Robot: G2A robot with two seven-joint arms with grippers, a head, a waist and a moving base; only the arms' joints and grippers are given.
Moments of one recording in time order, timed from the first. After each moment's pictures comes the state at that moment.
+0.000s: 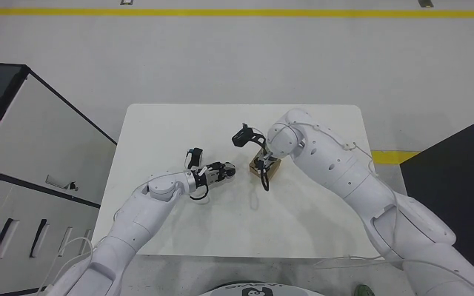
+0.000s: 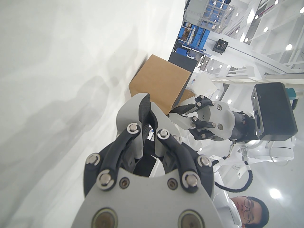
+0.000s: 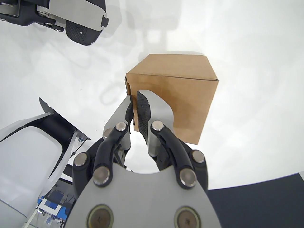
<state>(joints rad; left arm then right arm) 1.14 -1.20 -0.96 -1.04 -0.42 -0.07 -0.76 -0.64 -1.32 0.59 -1.19 -0.65 -0.13 1.42</state>
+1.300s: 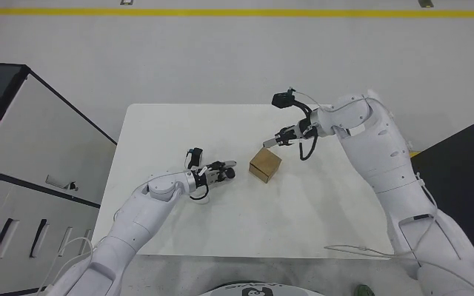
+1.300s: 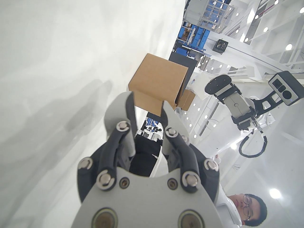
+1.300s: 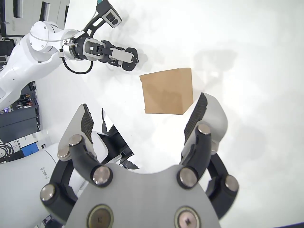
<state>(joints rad) 1.14 -1.20 -0.96 -1.04 -0.42 -0.07 -0.76 -0.75 -1.19 1.04 -1.24 -0.32 -0.21 1.43</state>
